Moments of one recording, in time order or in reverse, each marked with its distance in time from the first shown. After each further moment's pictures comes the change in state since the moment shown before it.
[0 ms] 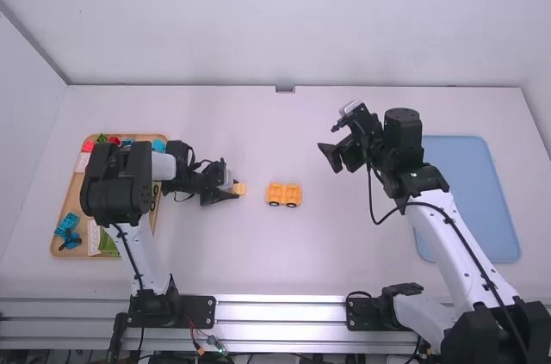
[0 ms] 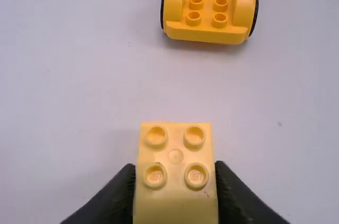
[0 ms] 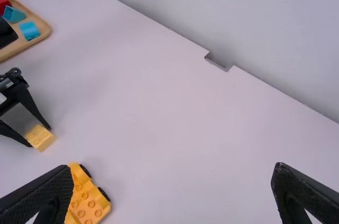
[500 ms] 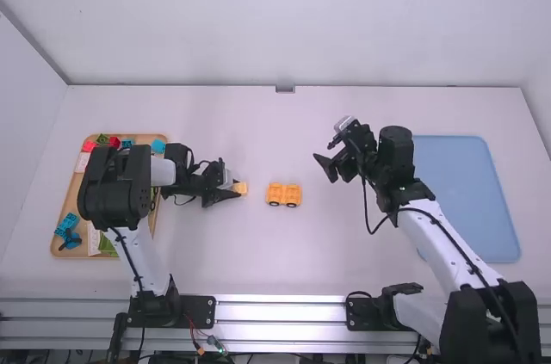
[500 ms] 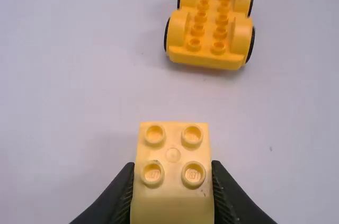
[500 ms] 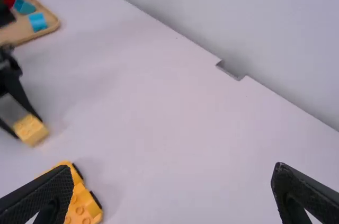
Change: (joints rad) left arm -0.008 -0.066 -0.065 0.089 0.052 -0.117; right arm 0.000 0.060 -0.252 0.365 -0.098 -0.069
